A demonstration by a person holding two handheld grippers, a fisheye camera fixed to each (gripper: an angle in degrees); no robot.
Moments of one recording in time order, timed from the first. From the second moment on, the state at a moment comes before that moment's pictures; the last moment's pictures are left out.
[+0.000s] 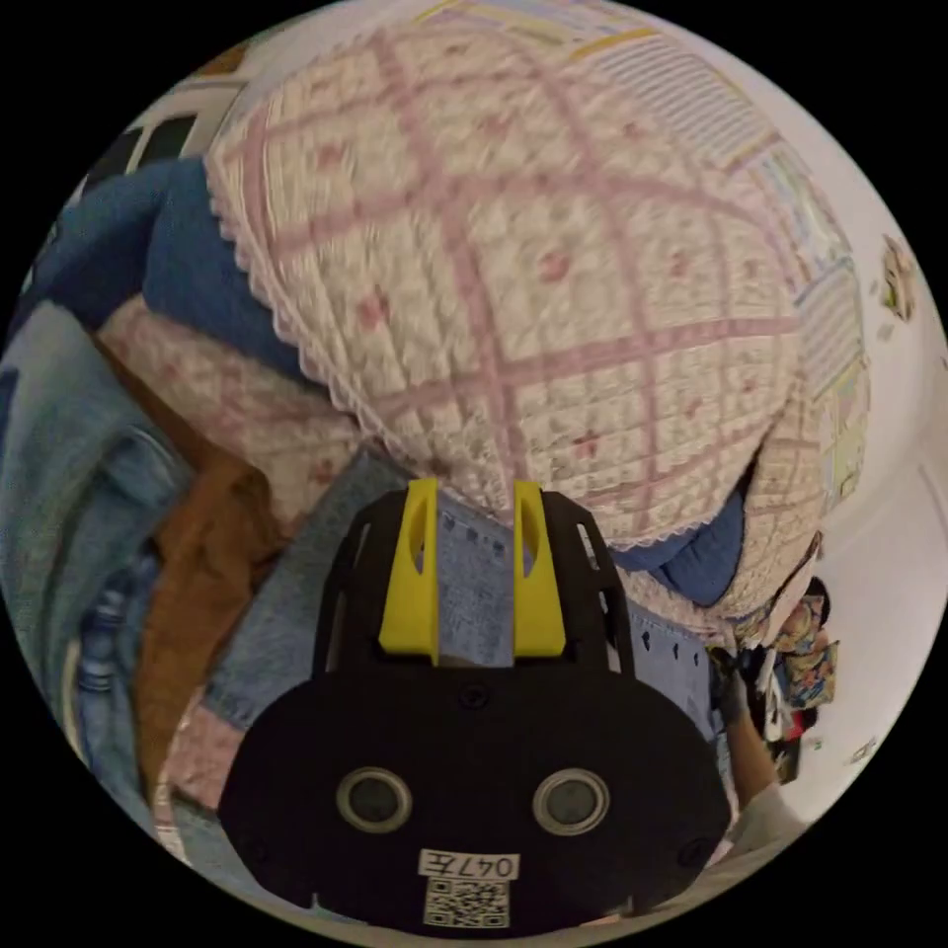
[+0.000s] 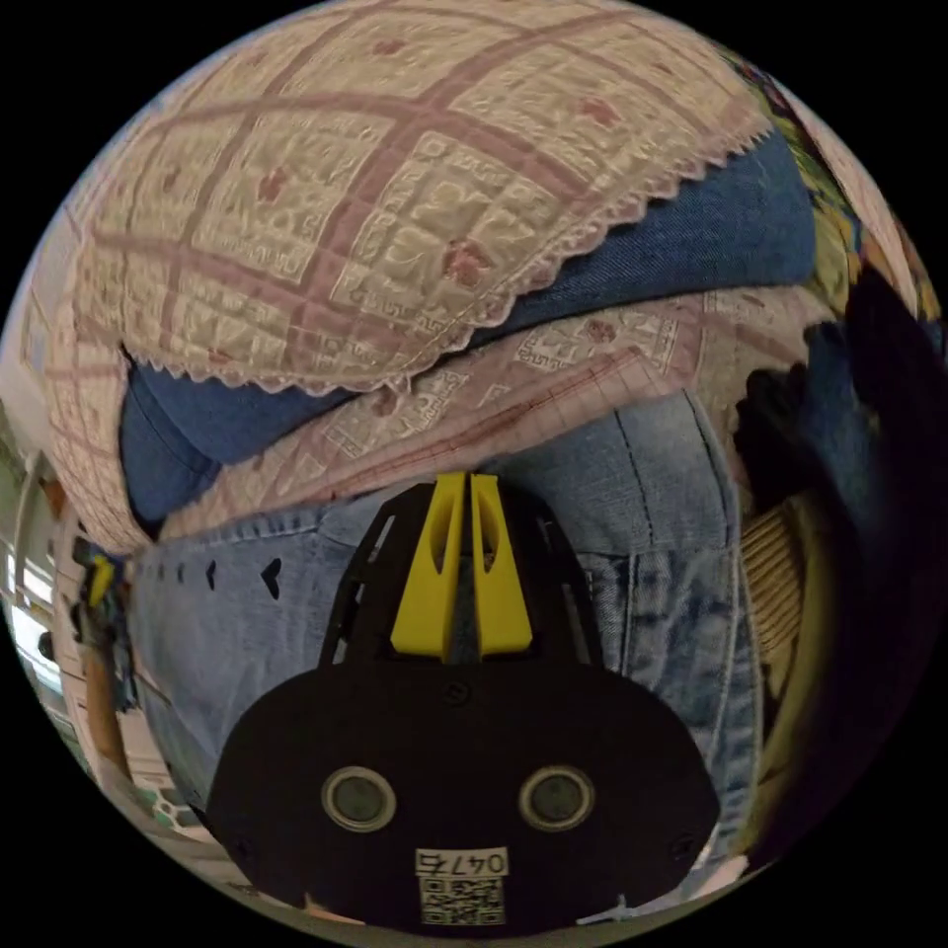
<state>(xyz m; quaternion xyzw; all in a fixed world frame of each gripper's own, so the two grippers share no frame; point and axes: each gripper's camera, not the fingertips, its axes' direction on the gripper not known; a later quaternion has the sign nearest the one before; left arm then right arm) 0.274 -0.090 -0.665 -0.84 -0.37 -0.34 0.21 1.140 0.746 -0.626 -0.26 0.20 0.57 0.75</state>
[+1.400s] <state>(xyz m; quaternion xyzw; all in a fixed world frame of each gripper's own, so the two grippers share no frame) 0.585 -0.393 -0.324 -0.95 -0.19 -0.24 0.12 0.623 0.527 -0.633 -0.31 0.11 0.32 0.89</state>
